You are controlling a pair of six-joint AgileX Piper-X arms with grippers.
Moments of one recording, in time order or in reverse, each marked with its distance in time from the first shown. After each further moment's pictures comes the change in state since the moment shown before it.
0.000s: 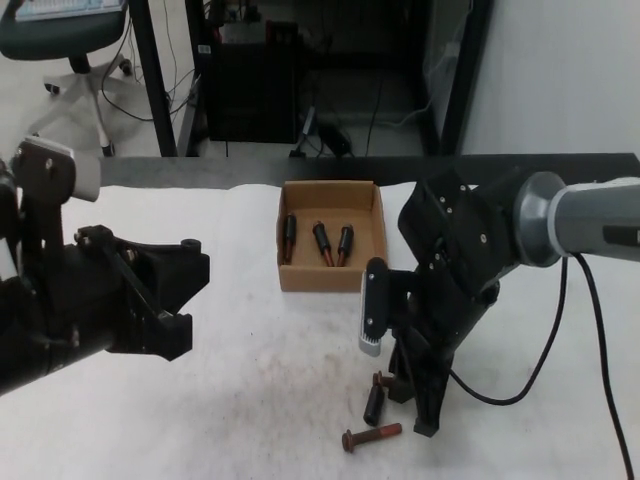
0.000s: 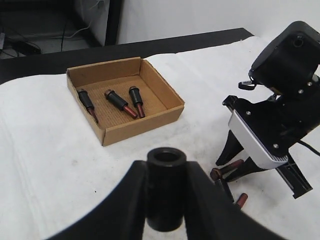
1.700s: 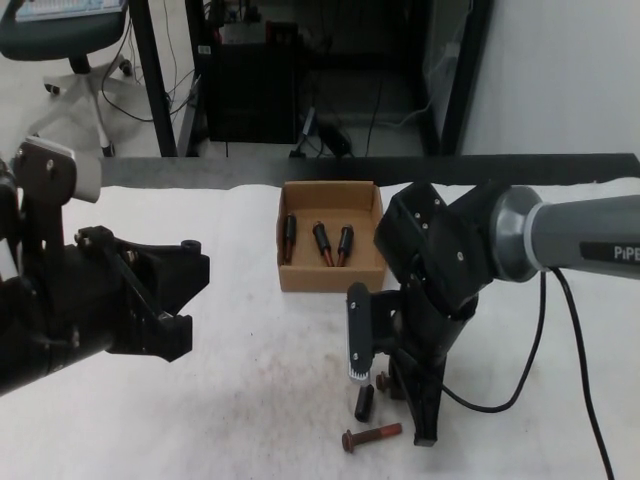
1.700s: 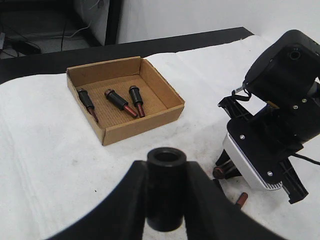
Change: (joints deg) left arm 0.0 0.0 0.0 0.0 0.0 0.0; right arm 5.1 1.2 -0.3 -0.9 10.3 -4.7
